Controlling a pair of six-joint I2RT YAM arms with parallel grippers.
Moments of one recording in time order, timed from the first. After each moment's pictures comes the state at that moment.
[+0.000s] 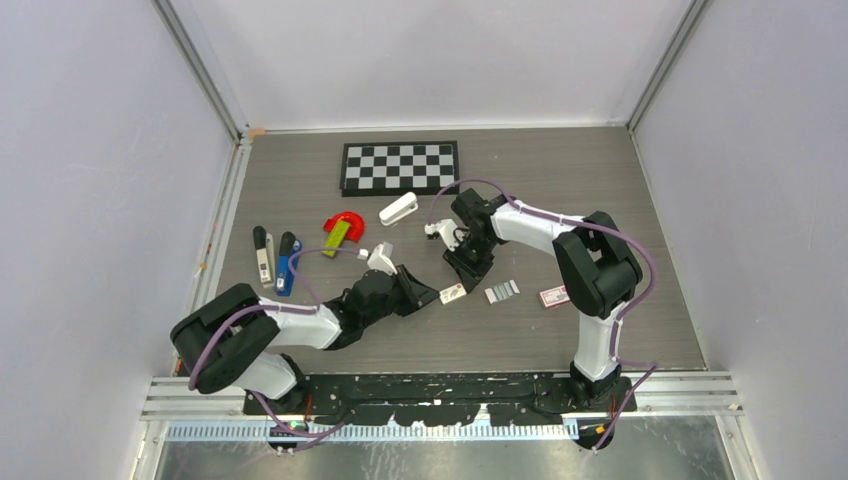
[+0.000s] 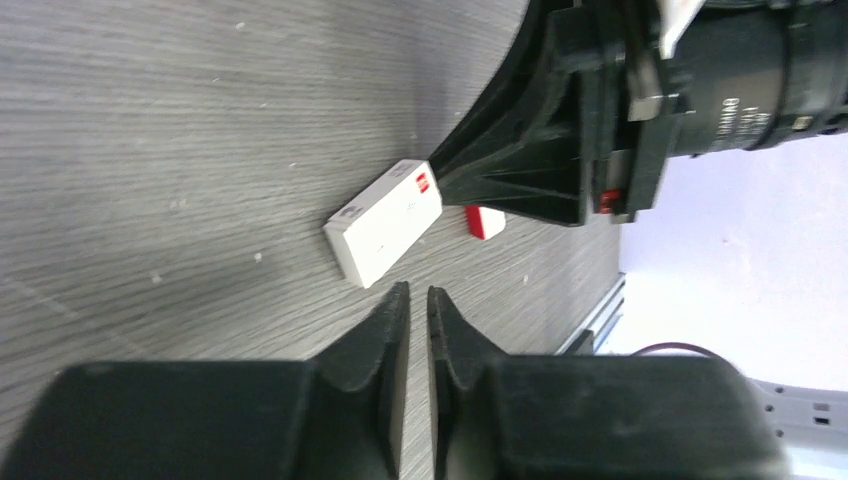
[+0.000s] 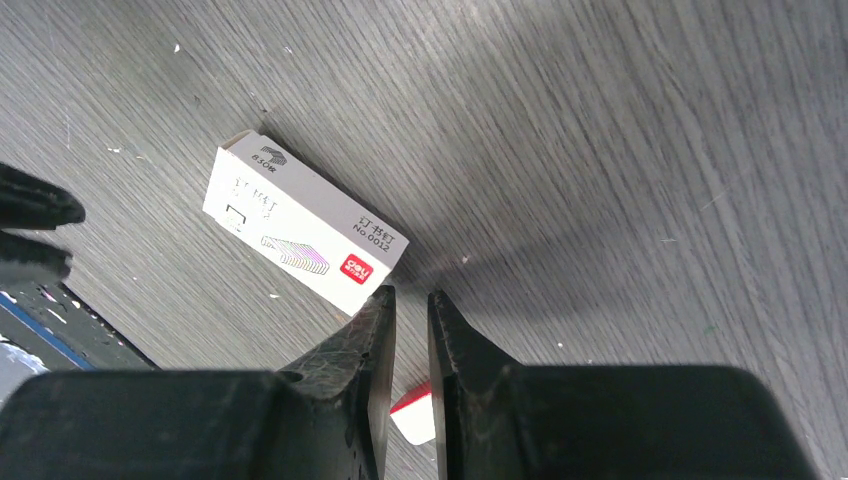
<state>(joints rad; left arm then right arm) -0.89 1.44 0.35 0.70 -0.06 -1.16 0.60 1.91 1.27 -0.79 -0.35 -0.34</state>
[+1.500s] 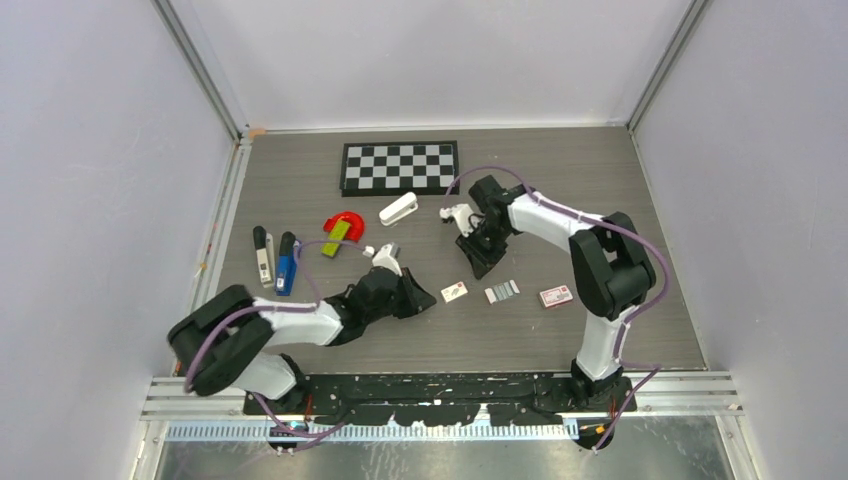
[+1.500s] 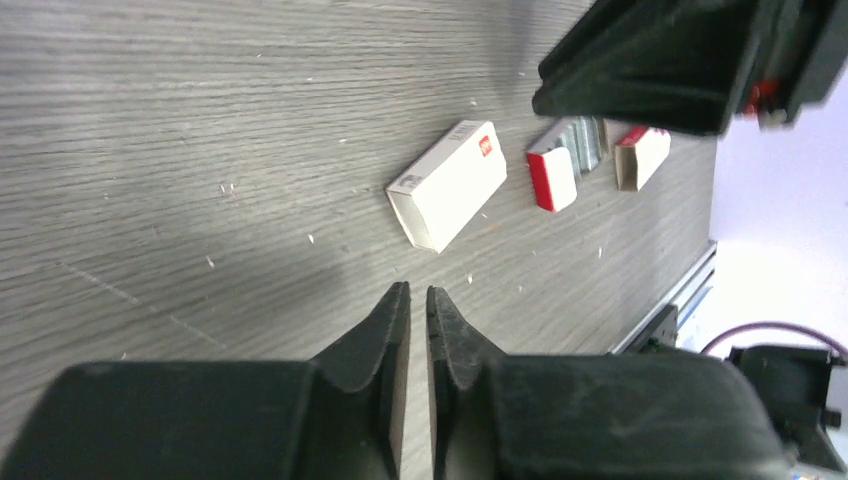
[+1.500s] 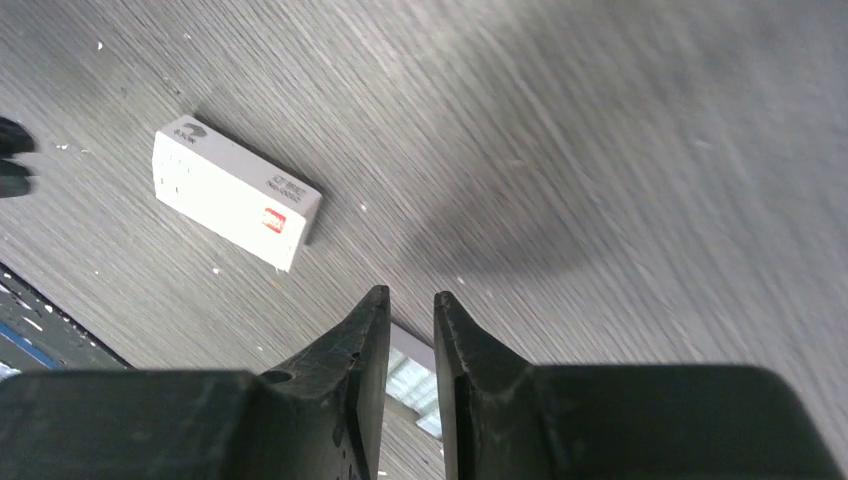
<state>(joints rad) -0.89 1.47 0.40 0.52 -0.04 -1.04 0.52 1.88 1.28 -0.79 -0.32 -0.35</state>
